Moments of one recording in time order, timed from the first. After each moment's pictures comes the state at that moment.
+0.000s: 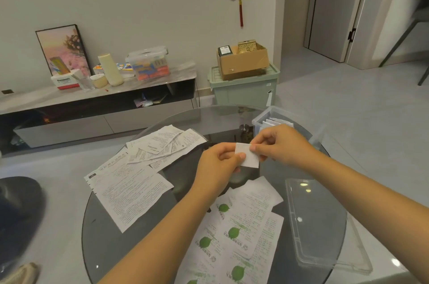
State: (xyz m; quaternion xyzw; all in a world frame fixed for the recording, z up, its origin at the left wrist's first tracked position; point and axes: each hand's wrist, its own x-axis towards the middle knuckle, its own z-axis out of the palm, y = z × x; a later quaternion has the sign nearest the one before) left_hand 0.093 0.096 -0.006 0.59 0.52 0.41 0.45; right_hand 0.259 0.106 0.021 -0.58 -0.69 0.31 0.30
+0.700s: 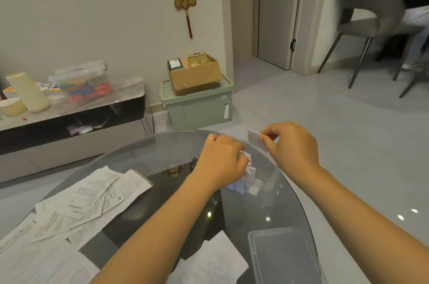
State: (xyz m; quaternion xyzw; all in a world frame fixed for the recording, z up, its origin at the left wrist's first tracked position) left_hand 0.204 0.225 0.002 0.91 0.38 0.16 -0.02; right_hand 0.352 0.164 0.019 -0.76 -0.57 -0.03 0.33
